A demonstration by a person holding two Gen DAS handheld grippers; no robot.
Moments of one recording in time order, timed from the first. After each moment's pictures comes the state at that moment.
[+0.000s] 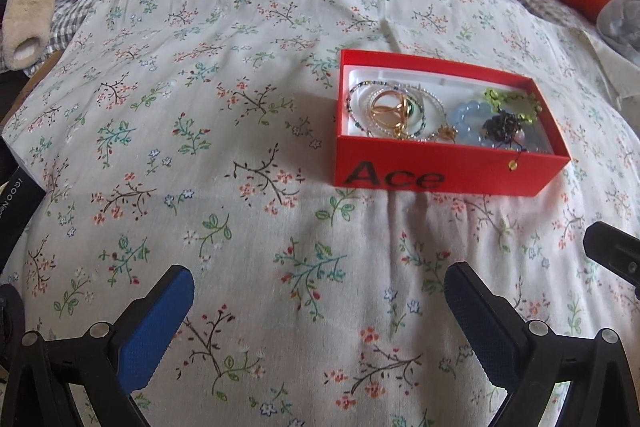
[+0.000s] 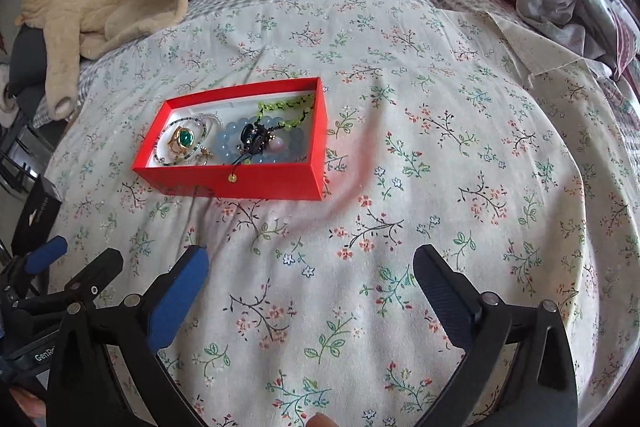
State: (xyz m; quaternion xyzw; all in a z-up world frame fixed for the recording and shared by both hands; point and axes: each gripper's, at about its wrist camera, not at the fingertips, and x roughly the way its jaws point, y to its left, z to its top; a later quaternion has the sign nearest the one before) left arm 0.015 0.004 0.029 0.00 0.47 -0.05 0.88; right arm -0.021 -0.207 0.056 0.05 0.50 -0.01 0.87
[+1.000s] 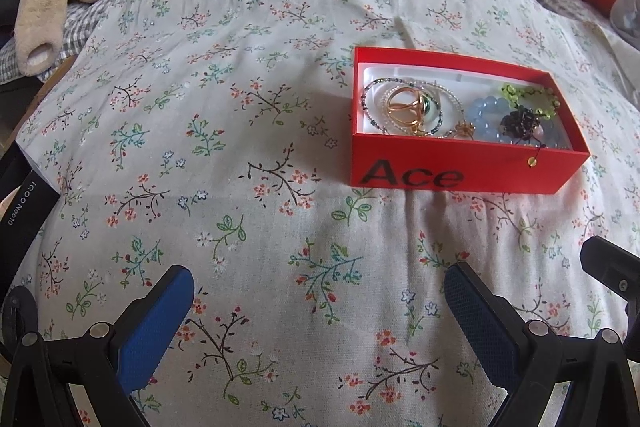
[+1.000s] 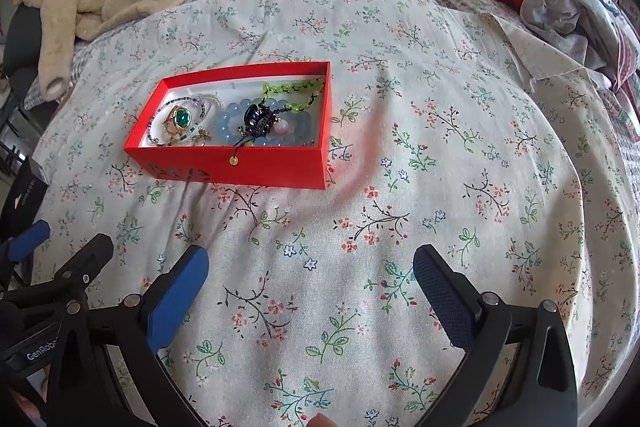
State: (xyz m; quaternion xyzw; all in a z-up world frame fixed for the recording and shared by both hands) left arm 0.018 0.003 0.026 0.02 0.47 -0.03 0.88; right arm -0.015 -0.193 0.044 0.02 0.51 -0.02 0.86
